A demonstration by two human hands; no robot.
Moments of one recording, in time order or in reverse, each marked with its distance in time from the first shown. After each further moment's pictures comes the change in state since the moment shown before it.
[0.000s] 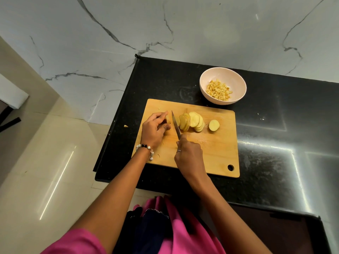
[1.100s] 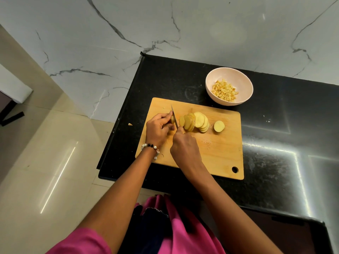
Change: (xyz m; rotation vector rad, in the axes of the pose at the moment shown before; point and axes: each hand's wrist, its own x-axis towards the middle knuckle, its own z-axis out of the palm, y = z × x) left_hand 0.000 0.002 0.003 -0.083 0.094 0.038; right_hand 0.013 -0.041 -0.014 -0.245 -0.007 -0.166
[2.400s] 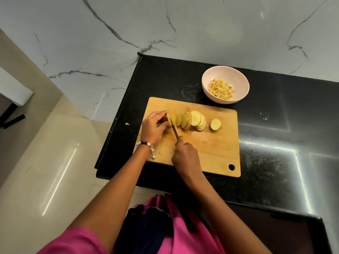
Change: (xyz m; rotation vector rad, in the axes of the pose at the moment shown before) left_hand 0.002 0.003 -0.007 0.054 -0.098 -0.122; right_hand -0.020 0.032 0.039 -0.021 -0.100 0.126
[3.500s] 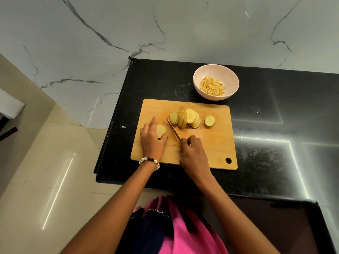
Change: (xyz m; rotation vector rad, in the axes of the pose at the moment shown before) left_hand -0.044 0.018 0.008 0.202 0.106 -0.112; right_hand -0.012 0.029 0.006 0.016 0.224 -0.071
